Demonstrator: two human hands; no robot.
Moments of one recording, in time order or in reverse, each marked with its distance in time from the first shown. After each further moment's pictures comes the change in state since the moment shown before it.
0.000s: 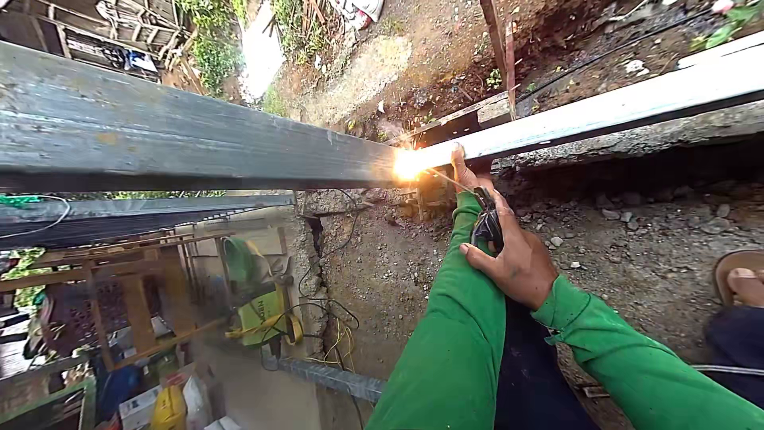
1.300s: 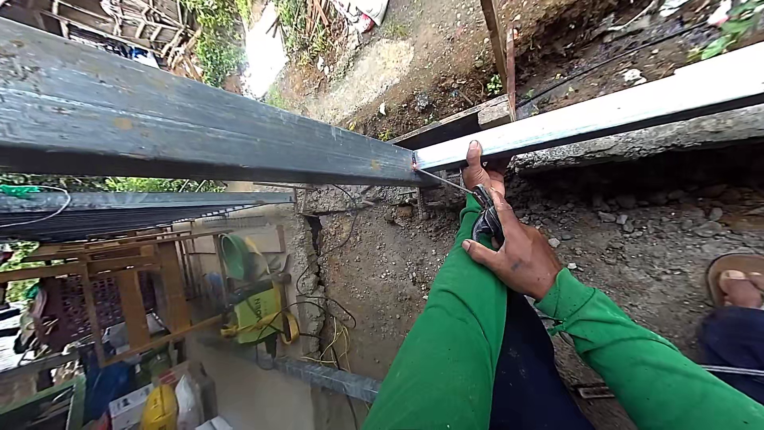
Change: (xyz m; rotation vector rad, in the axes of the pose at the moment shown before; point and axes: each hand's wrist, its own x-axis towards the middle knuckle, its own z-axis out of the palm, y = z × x) left_hand -0.024 -0.006 0.017 -0.057 0.018 -0.093; right_hand 0.006 0.003 -0.009 -0.072 -0.074 -0.003
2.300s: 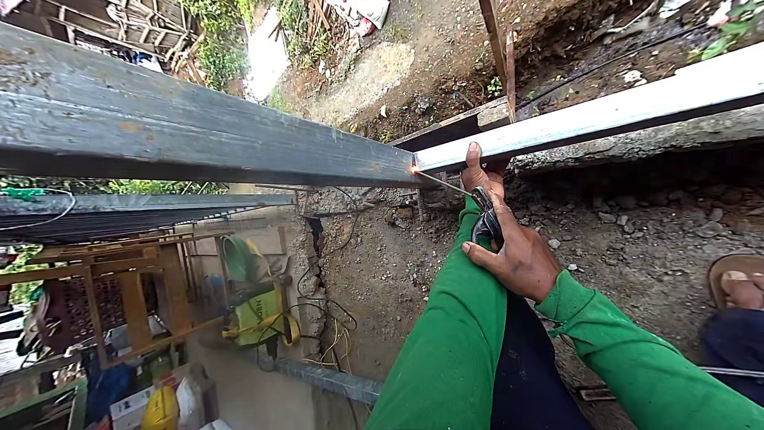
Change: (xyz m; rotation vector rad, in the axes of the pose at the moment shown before) left_hand 0.003 -0.002 -0.004 -0.007 -0.031 0.017; right_hand -0.002 0.001 0.000 0.005 0.000 -0.001
